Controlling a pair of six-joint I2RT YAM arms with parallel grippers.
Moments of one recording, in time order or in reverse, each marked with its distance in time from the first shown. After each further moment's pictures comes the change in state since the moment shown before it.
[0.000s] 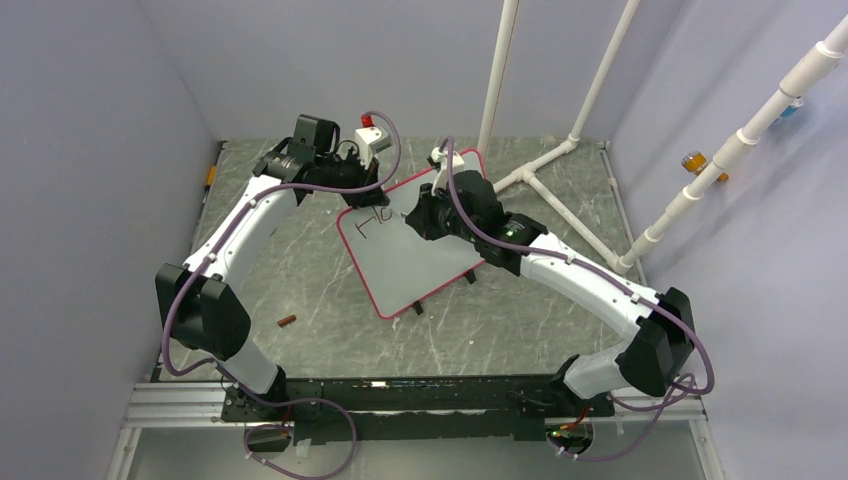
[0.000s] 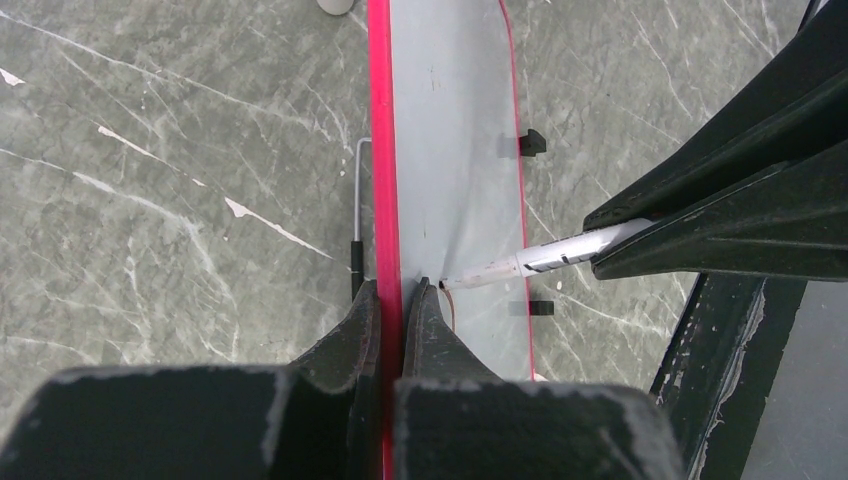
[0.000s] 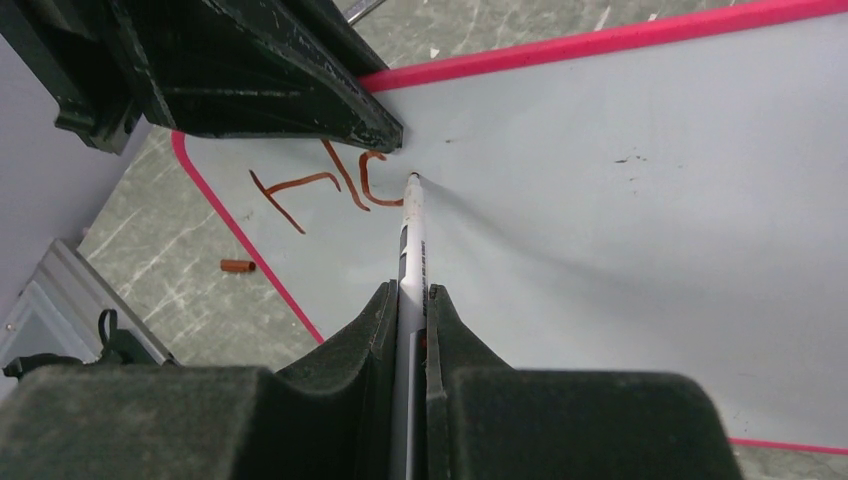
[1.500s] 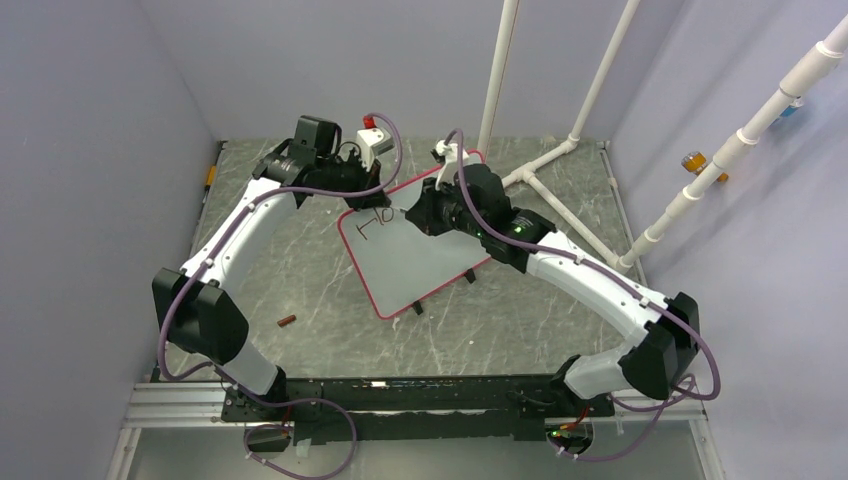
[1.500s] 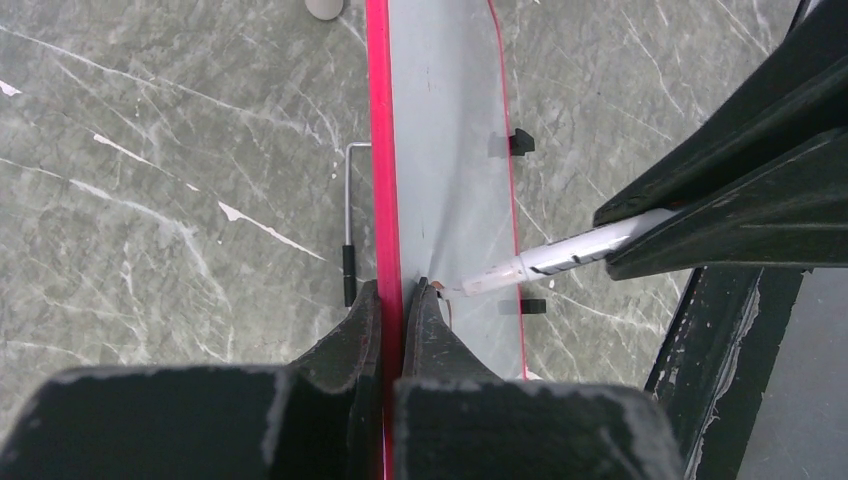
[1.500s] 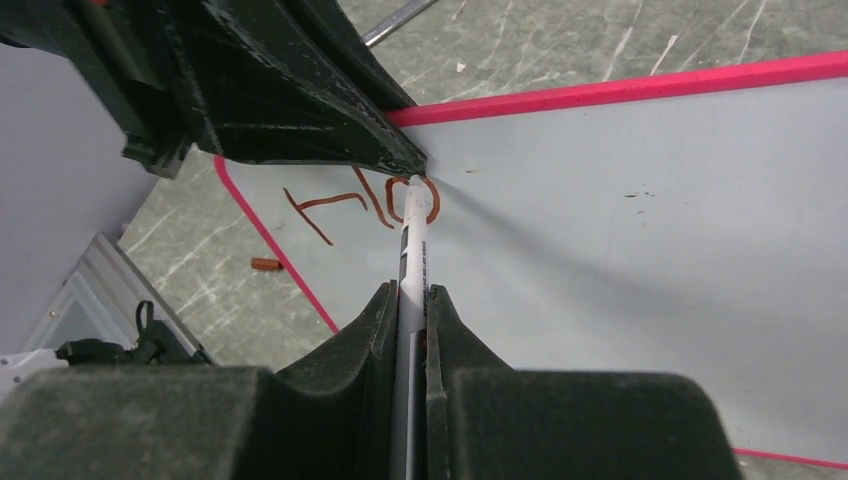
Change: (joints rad) left arm -0.012 -0.021 -0.006 -0.005 -0.008 0.000; right arm -0.012 -0.008 0.047 -0.027 -0.061 0.004
